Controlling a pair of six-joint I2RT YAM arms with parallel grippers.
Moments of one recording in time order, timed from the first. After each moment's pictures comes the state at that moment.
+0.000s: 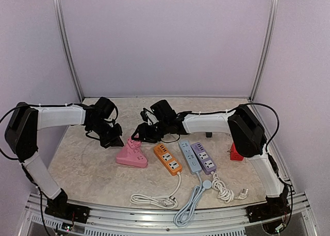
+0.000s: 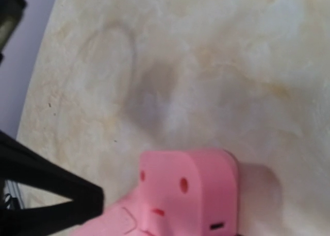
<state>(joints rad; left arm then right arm) -0.44 1.68 1.08 -0.58 0.26 -0.80 0.90 2.38 1.86 -0.12 -0.43 0.72</state>
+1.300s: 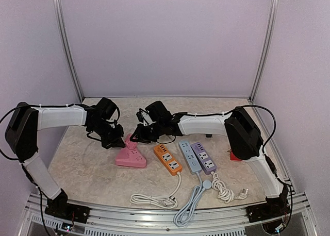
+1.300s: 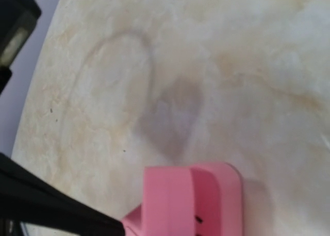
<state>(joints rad) -0.46 1.68 1.08 -0.57 0.26 -0.80 0.92 2.43 1.94 -0.15 -0.39 0.72</state>
